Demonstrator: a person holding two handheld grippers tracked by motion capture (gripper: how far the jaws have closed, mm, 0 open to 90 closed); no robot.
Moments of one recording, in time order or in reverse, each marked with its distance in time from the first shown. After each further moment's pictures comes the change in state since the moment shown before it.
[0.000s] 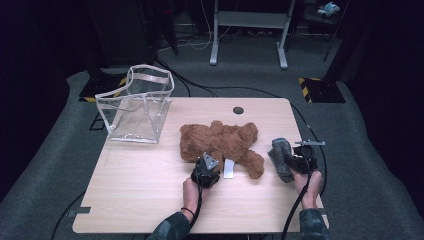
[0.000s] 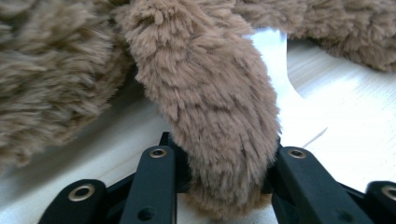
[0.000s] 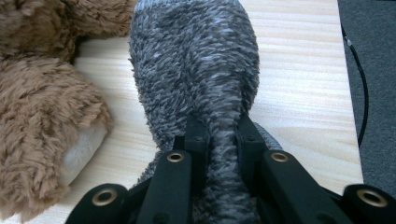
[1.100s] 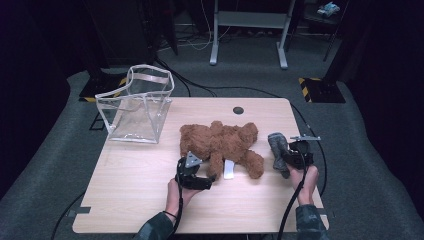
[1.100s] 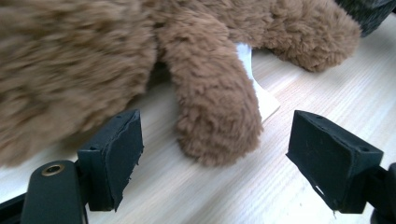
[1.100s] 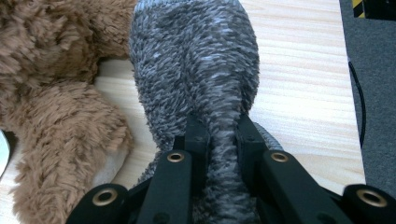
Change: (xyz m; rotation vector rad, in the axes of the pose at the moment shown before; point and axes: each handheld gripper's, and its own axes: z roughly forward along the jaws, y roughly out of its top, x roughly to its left) left arm 0.026 0.001 -0.047 0.006 -0.171 -0.037; right arm 0.015 0.015 -0.004 -0.031 0.003 -0.042
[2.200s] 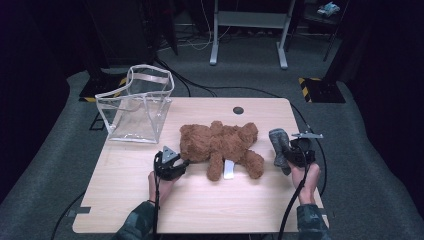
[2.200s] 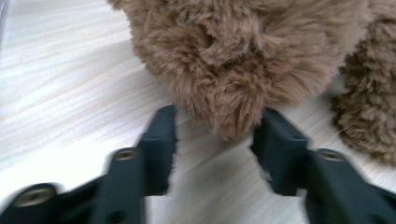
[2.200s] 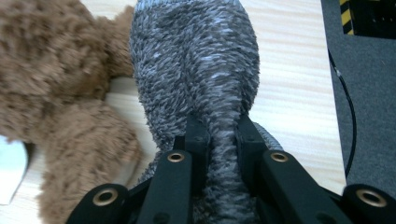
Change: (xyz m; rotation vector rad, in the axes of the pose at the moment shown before) left arm 0.087 -0.031 -0.007 -0.123 0.163 -0.028; right arm 0.004 0.009 -0.015 -0.047 -0.020 -0.025
